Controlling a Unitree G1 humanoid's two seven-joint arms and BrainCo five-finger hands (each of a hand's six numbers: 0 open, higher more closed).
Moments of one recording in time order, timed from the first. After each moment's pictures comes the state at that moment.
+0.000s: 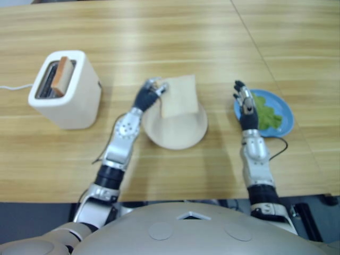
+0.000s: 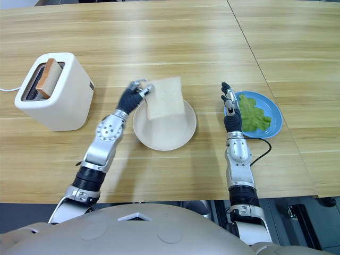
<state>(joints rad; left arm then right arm) -0.19 0.08 -0.27 0.14 0.10 0.02 -0.11 0.00 -0.18 -0.13 0.30 0.00 -0.51 0.04</state>
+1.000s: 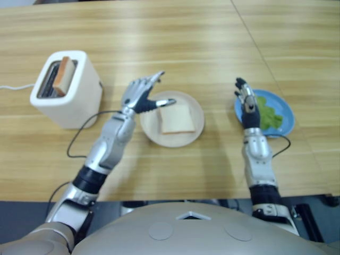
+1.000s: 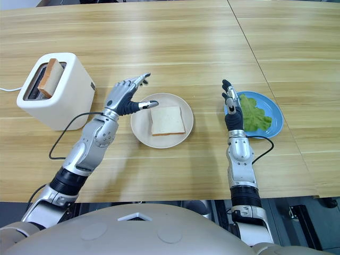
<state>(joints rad) -0.16 0.36 -0.36 -0.25 0.86 0.07 0.04 0.02 -0.20 -0.13 0.21 -0.02 -0.48 0.05</state>
